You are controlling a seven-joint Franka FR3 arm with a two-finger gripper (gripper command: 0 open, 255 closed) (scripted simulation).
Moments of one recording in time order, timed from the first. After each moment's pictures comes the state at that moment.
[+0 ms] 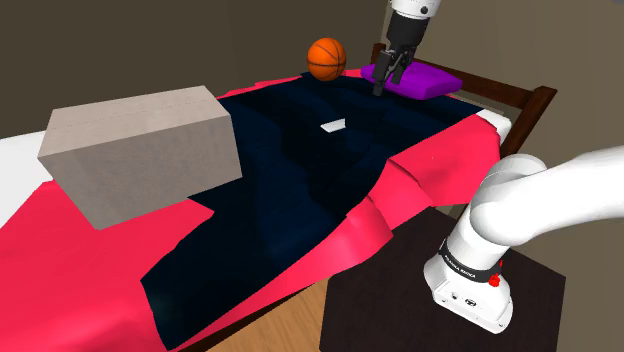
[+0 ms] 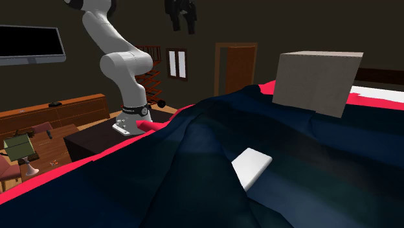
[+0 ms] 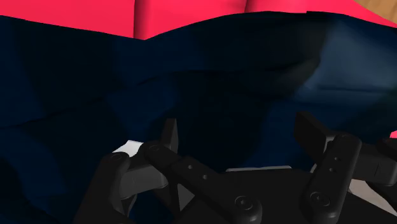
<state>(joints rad) 0.01 -0.81 -0.04 -2.35 -0.08 1.69 -0.06</state>
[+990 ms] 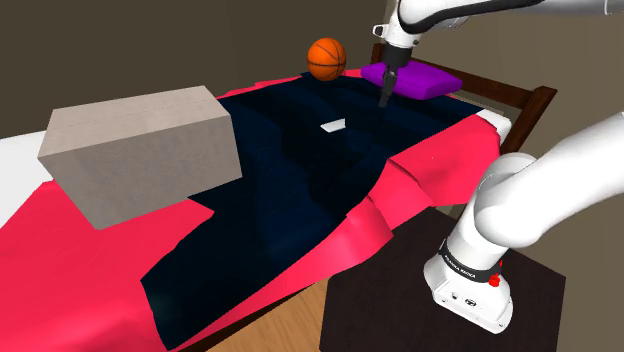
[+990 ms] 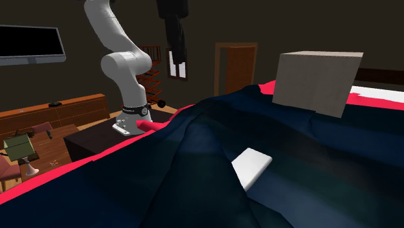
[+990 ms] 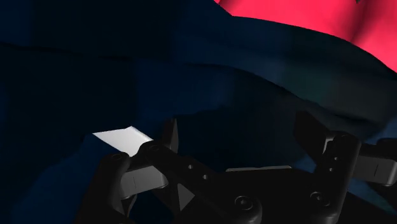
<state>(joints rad) 0.11 -0.54 -0.41 -2.32 -0.19 1.92 -0.71</state>
